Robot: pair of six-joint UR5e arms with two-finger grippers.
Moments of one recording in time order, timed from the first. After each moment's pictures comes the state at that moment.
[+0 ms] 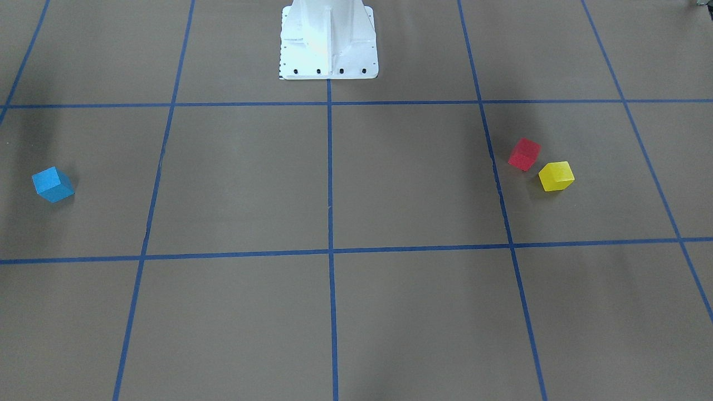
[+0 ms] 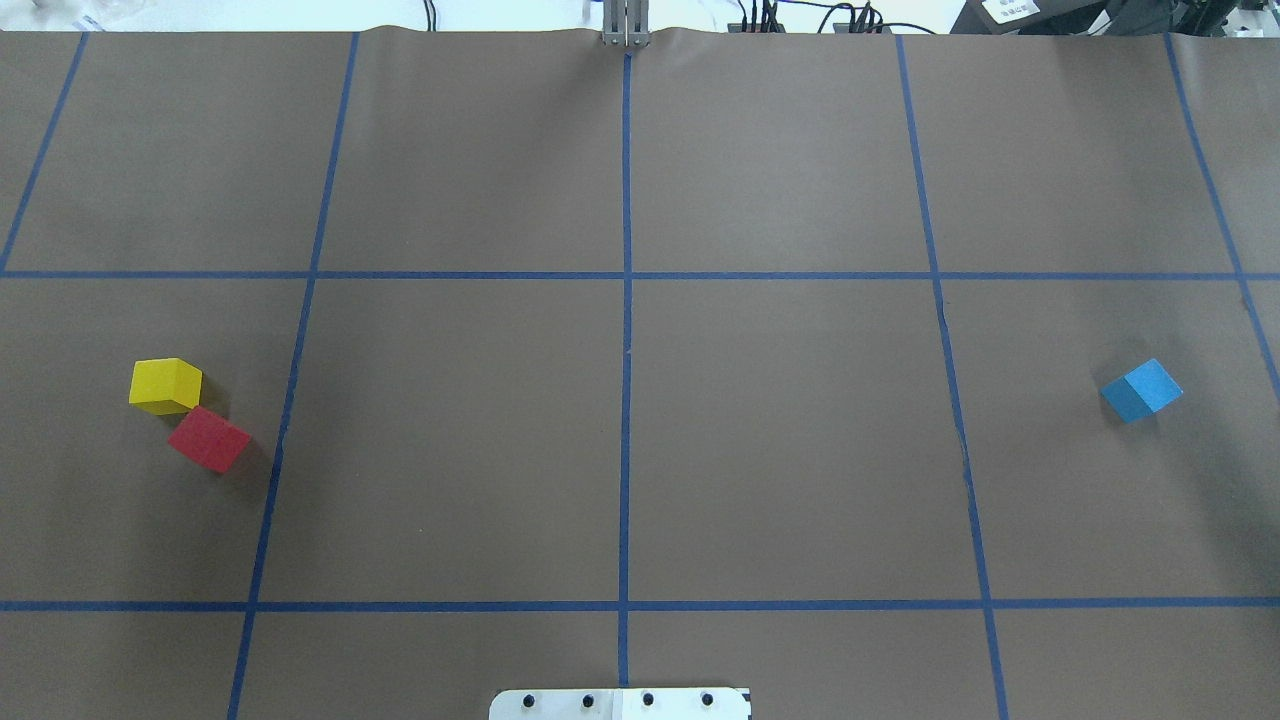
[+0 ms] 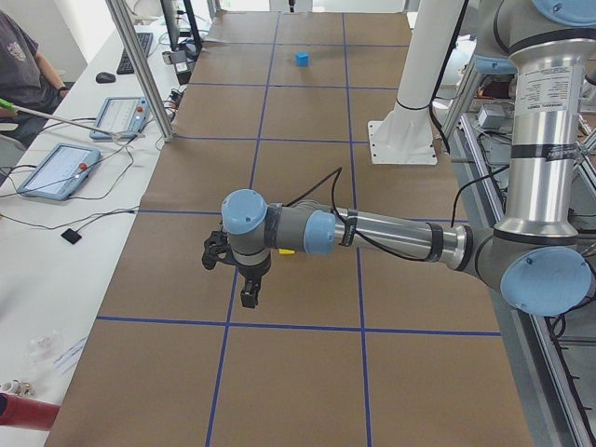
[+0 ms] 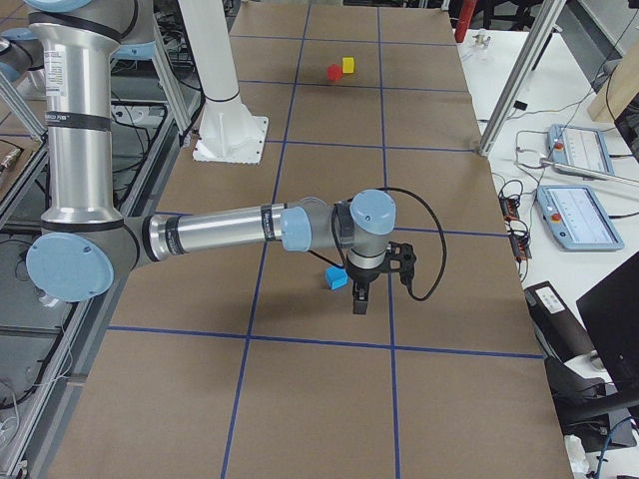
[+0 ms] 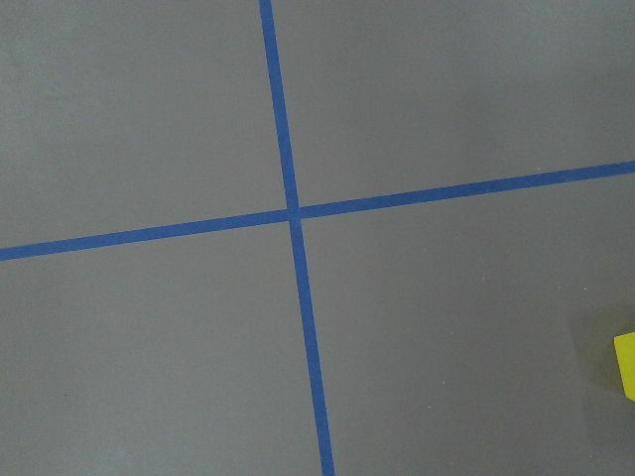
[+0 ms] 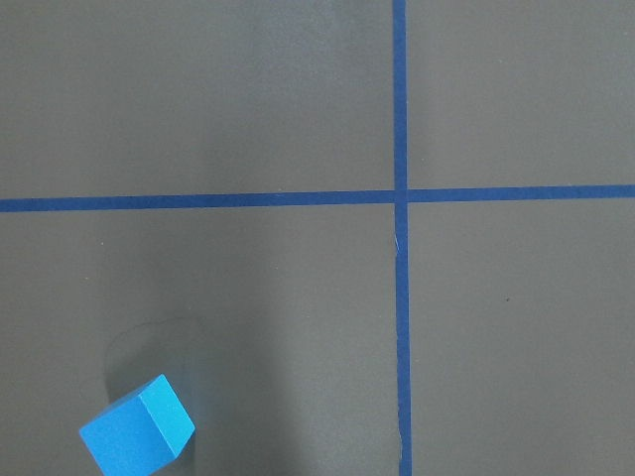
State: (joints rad) left arm -1.54 -1.55 -1.74 -1.52 -2.37 0.04; right arm 1.48 -1.61 1.77 -1.64 2.32 0.17
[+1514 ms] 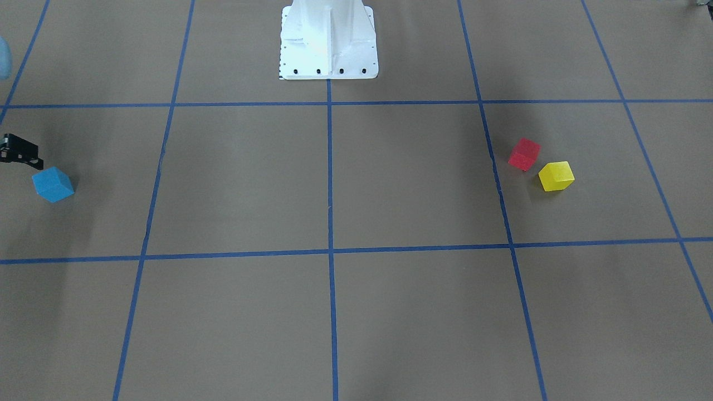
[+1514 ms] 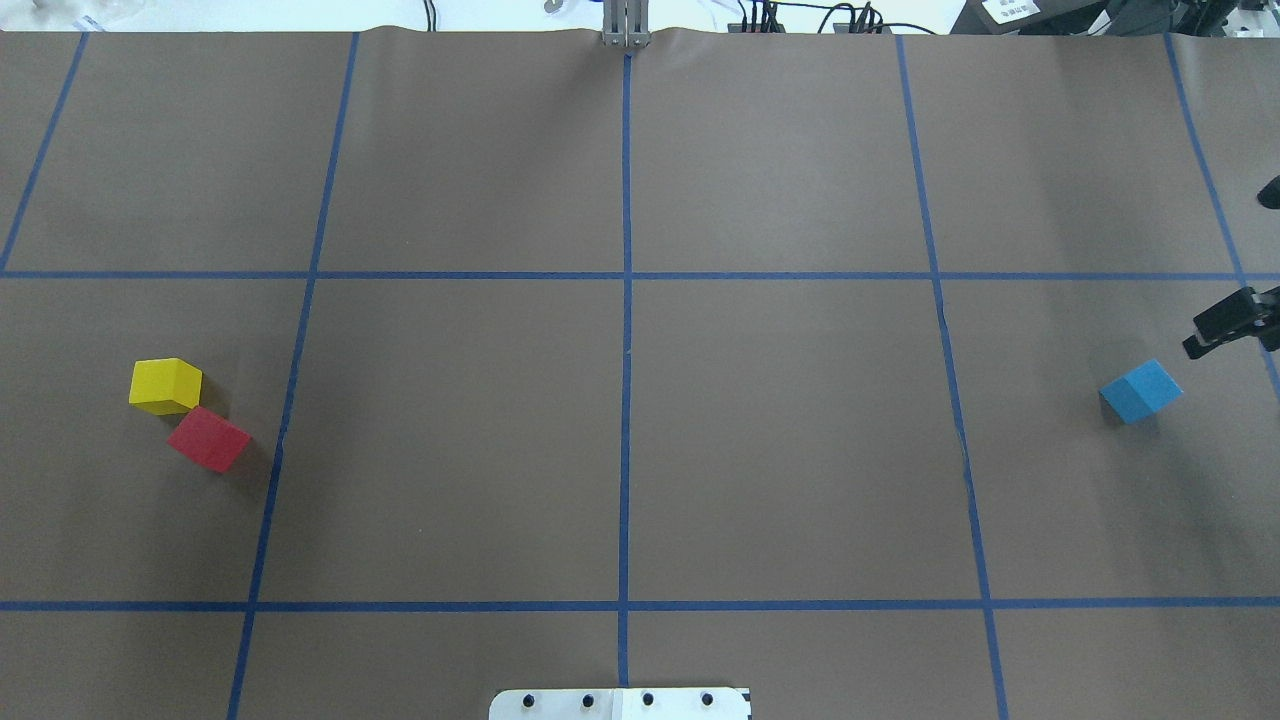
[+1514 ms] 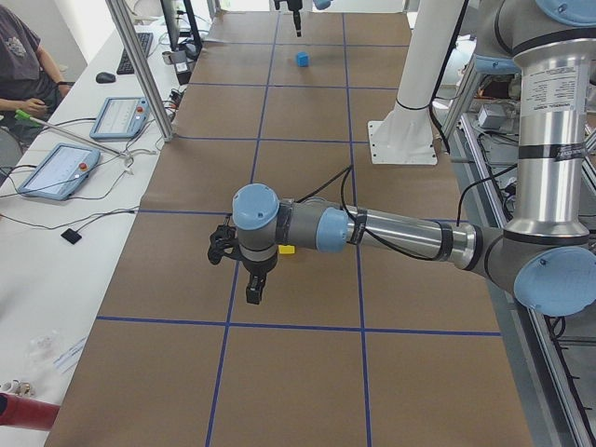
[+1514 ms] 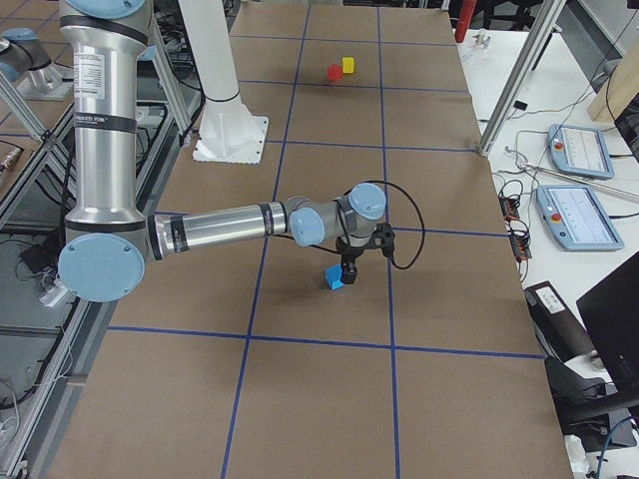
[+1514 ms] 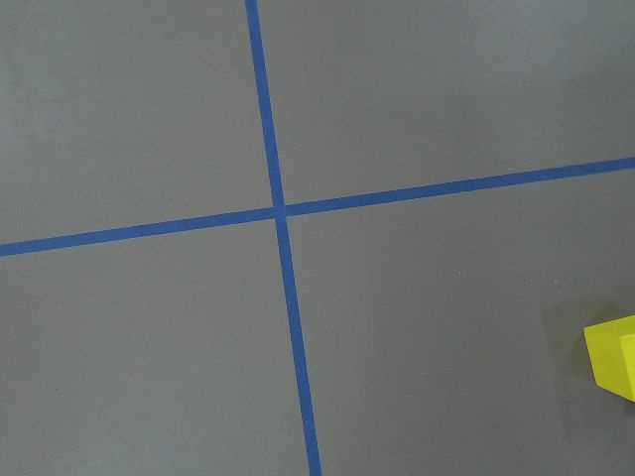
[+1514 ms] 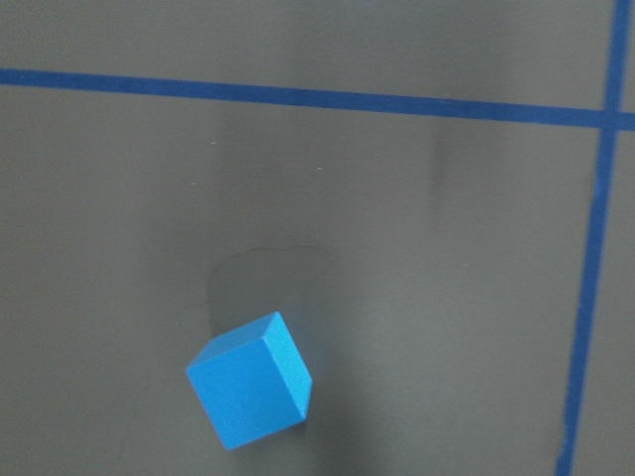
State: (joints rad) left arm -1.55 -1.51 -1.79 -1.54 -2.39 0.04; right arm 1.10 -1.63 1.76 -1.36 2.32 0.40
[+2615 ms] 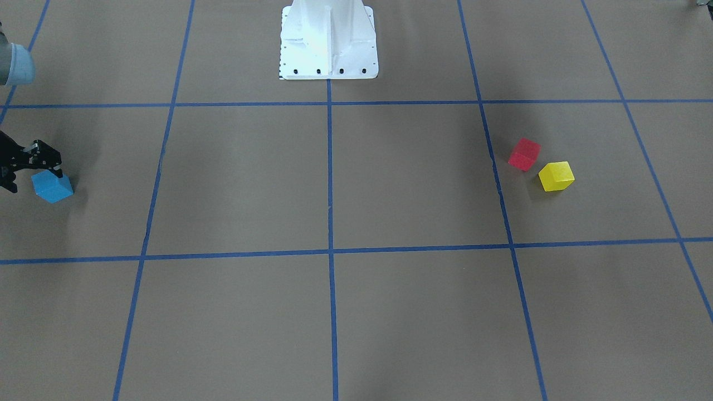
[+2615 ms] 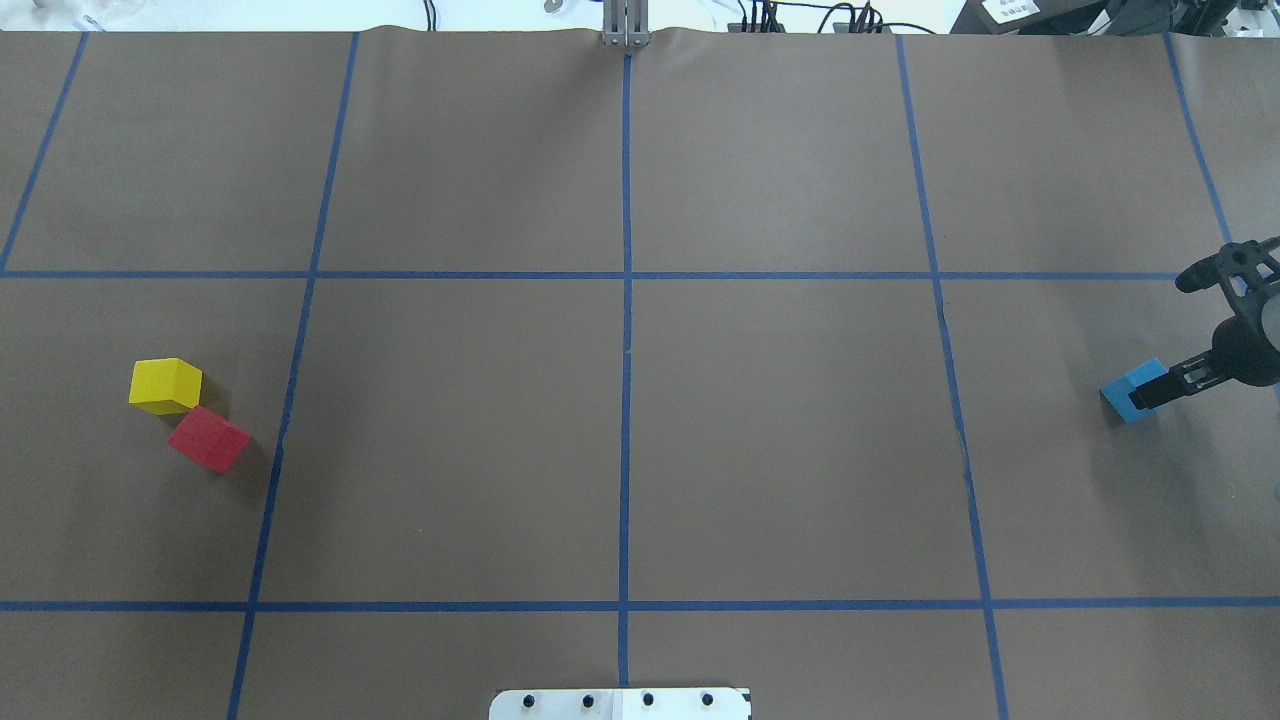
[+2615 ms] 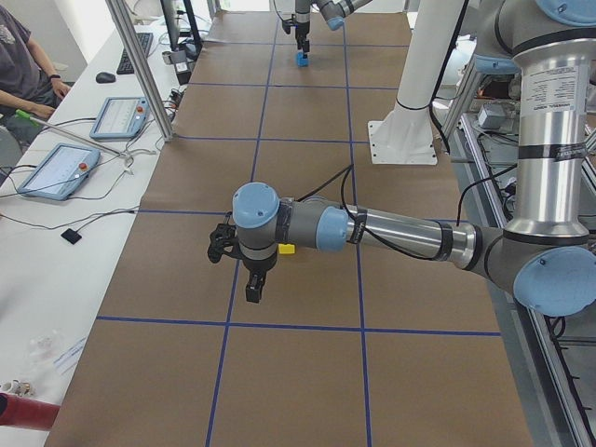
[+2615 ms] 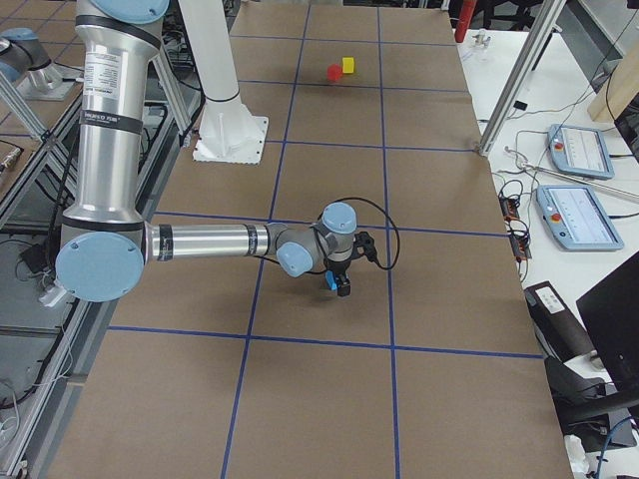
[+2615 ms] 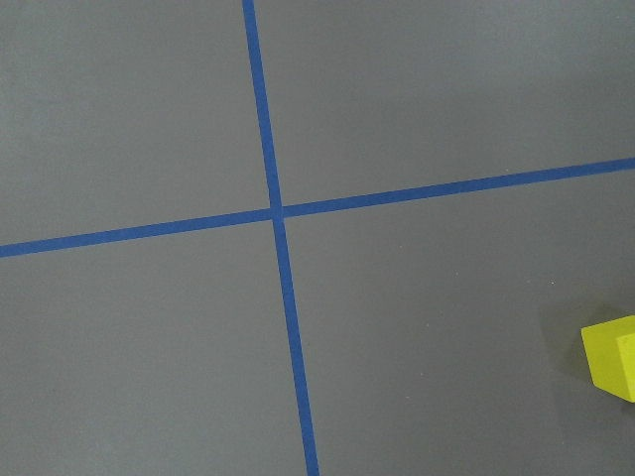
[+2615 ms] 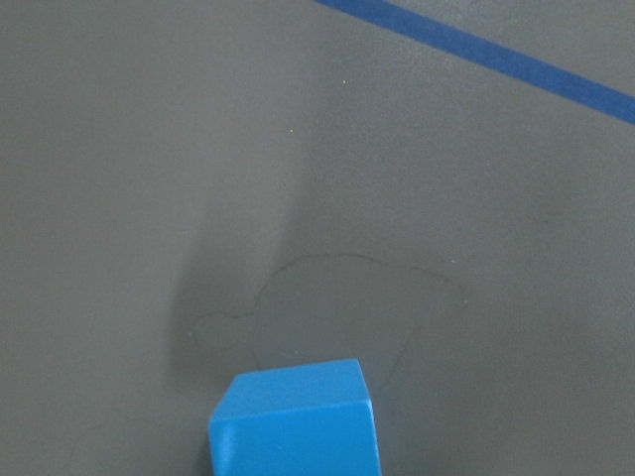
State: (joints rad) left arm -1.55 -1.52 -1.80 -1.54 -2.39 0.04; right arm 1.01 -1.70 1.64 -1.02 2.20 0.37
